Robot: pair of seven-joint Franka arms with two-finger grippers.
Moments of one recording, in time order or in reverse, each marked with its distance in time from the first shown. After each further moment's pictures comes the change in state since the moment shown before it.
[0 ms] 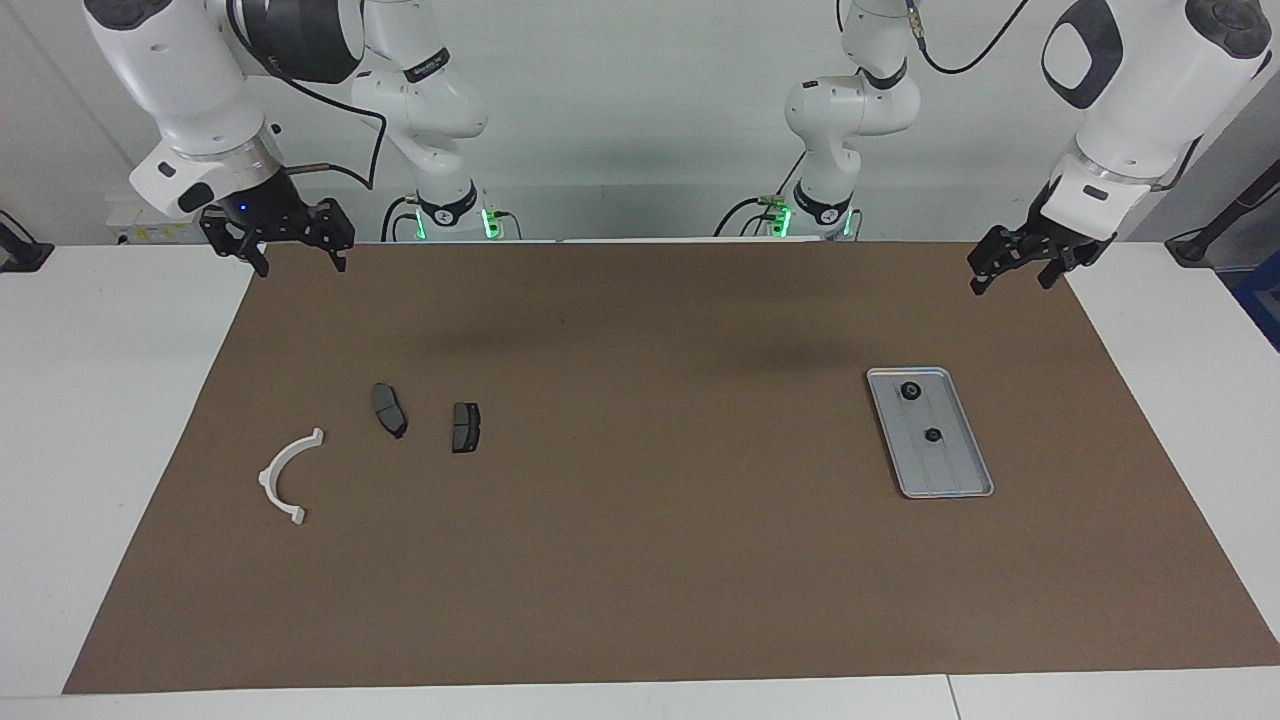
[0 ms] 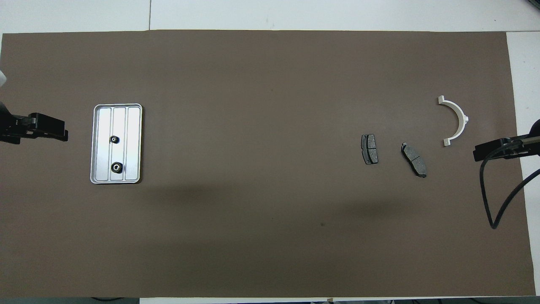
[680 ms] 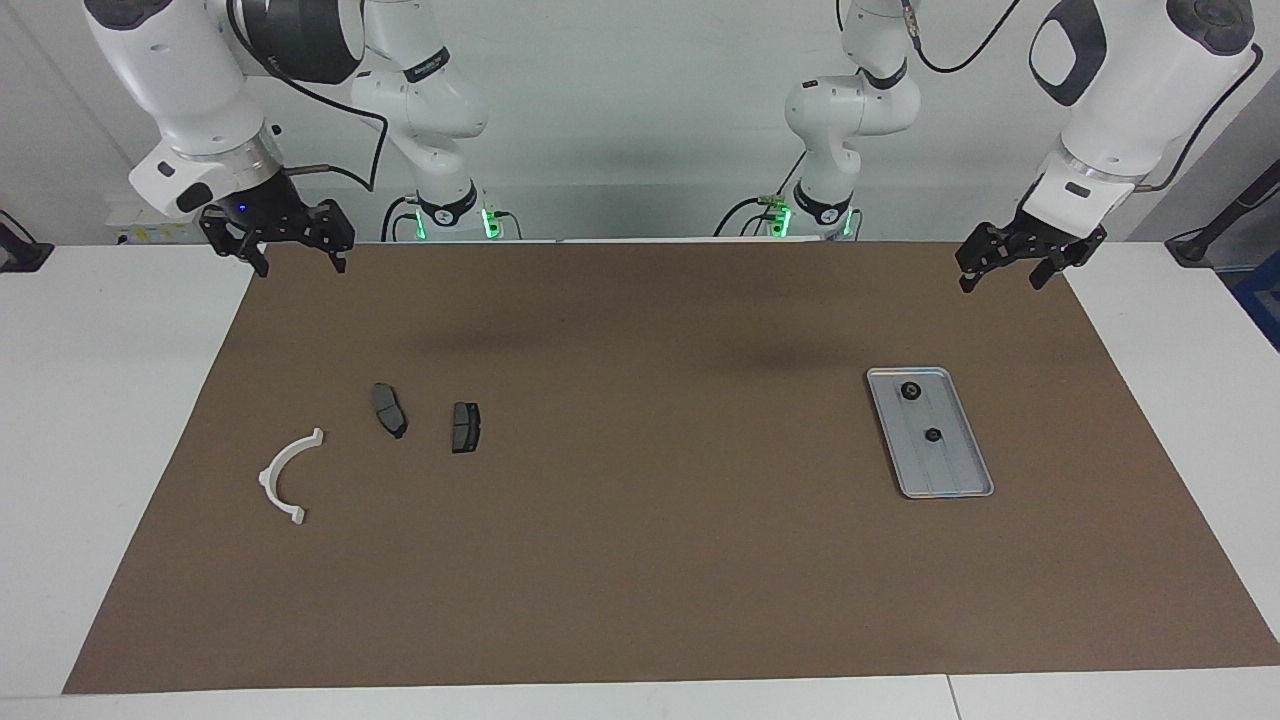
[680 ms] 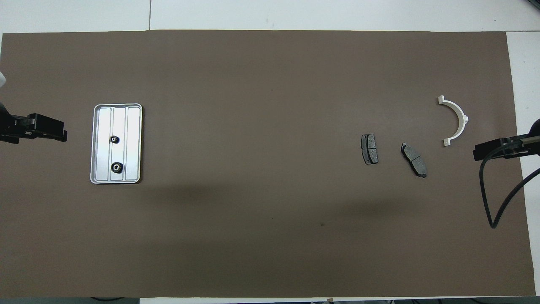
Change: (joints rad) left arm 0.000 0.000 0.003 0.000 0.003 0.001 0.026; right arm 0.000 0.000 0.000 -0.001 0.000 0.005 0.000
